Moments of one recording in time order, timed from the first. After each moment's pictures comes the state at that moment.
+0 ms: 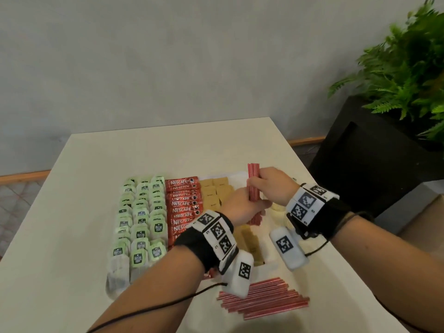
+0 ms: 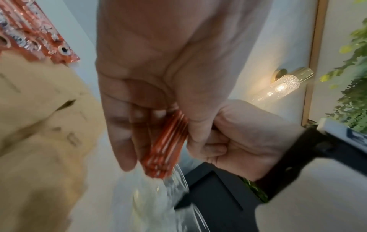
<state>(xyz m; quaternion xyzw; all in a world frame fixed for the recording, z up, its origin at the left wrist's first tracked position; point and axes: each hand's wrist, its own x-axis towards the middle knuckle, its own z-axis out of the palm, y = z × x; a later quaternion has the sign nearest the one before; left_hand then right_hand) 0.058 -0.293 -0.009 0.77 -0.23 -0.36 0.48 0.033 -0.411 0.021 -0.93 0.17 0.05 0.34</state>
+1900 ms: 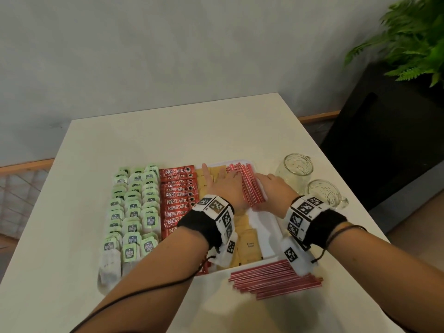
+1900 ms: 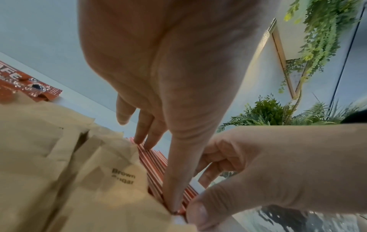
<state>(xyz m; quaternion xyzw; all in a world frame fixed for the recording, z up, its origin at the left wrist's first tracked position) 0.088 -0.275 -0.048 0.93 -0.34 -0.16 -0.05 0.033 -0.411 -0.085 -0.97 0.11 0.11 0.17</state>
